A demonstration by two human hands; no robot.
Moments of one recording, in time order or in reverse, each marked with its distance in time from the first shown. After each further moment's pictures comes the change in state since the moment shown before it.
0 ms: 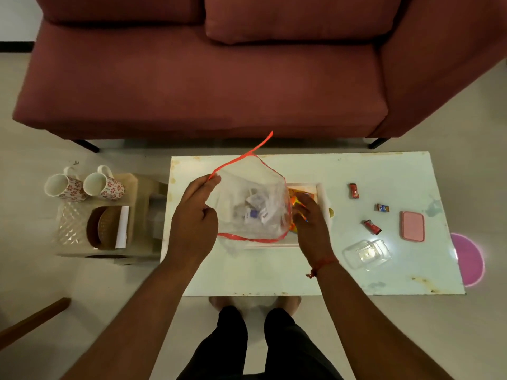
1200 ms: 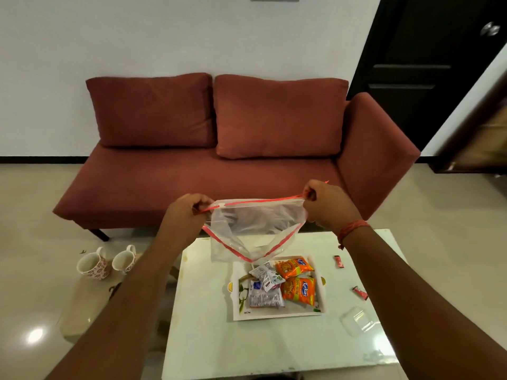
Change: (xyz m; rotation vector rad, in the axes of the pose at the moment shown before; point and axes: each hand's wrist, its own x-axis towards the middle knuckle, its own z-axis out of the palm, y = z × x) left_hand 0.032 0.083 -0.150 0.100 0.054 0.238; right_hand -0.047 -0.272 -0.028 -0.951 0.076 -0.433
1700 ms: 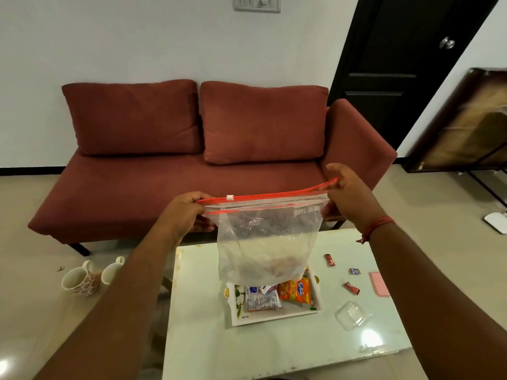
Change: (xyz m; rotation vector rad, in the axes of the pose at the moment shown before) left_hand 0.018 -0.002 -0.025 -0.538 -0.278 -0.313; right_hand -0.028 -0.003 -0.031 0.683 0.129 0.225
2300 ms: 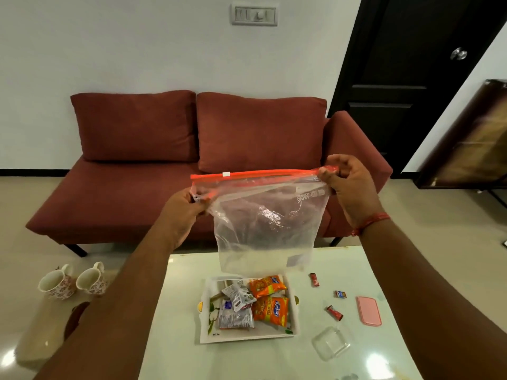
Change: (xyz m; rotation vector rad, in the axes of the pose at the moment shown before) left_hand 0.031 0.031 0.113 -0.223 0.023 0.293; right_hand 0.072 0.010 -0.099 0.175 0.106 -0.218
